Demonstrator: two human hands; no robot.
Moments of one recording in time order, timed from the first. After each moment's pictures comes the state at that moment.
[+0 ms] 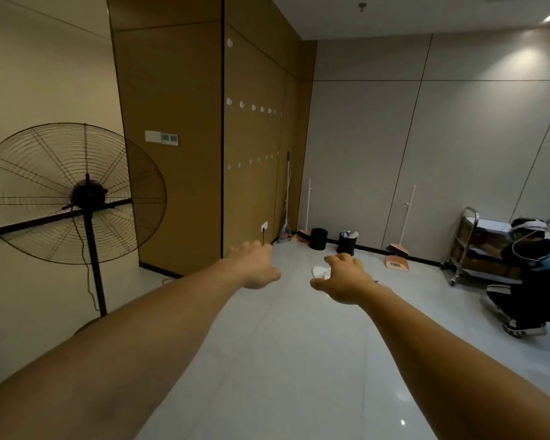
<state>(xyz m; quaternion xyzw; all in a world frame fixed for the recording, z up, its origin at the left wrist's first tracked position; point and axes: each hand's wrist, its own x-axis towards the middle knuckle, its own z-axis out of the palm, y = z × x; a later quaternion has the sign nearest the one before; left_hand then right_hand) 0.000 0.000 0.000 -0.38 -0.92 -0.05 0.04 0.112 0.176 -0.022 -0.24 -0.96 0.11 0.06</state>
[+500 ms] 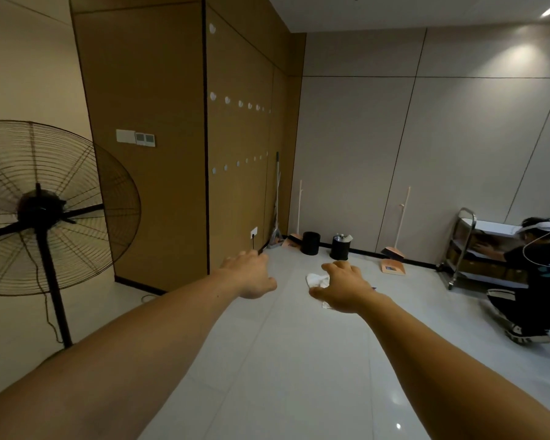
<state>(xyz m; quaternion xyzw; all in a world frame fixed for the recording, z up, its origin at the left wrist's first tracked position) -0.182 0.077 -0.006 -0.41 -0.91 -0.04 0.00 -0.058 0.249 -0.027 -0.27 -0.95 0.12 0.06</state>
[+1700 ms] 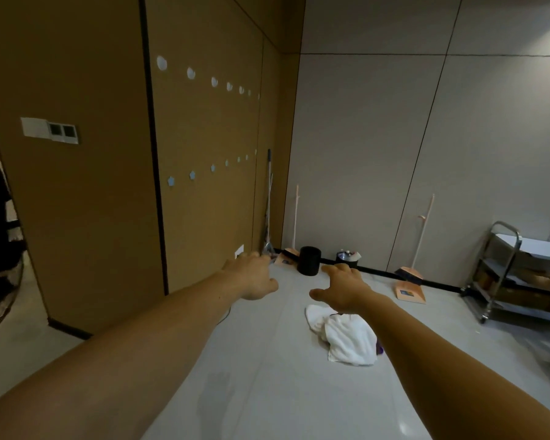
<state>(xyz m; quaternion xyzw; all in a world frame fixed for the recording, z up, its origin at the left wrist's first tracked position) -0.641 0.453 -0.024 -0.43 -0.90 -0.05 -0.01 -0.516 0.626 -0.048 -0.29 -0.95 0.12 0.04</state>
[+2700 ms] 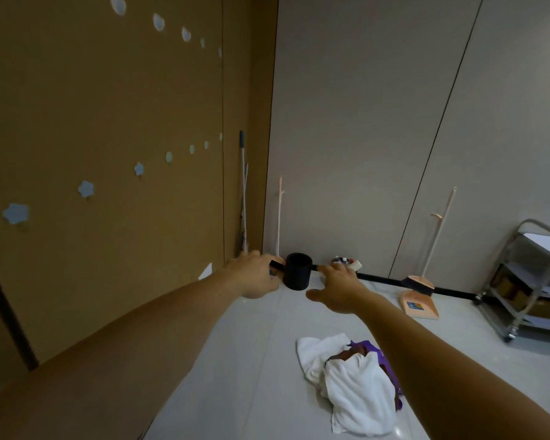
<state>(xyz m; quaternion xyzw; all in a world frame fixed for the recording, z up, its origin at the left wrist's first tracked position) -1.060 0.851 -0.066 -0.48 -0.87 -0.10 -0.06 -0.923 1.011 -0.095 -0.32 -0.94 0.14 0.02</state>
